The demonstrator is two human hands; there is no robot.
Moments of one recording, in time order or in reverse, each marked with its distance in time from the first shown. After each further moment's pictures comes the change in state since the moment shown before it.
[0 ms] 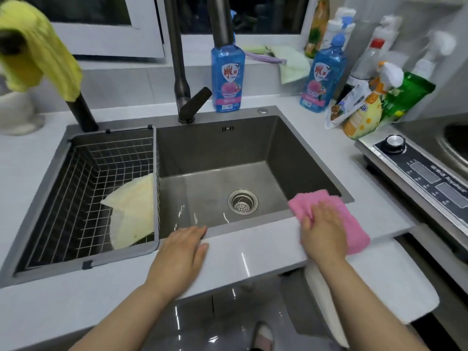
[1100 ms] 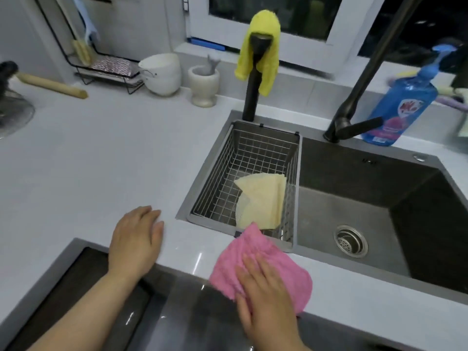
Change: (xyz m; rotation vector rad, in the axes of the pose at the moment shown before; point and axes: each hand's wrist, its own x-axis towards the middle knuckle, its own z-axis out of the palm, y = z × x) left_hand -0.153 -0.199 -0.093 0.173 0.467 -0.691; right_hand -0.183 -0.210 0.064 -0.100 -0.437 -0.968
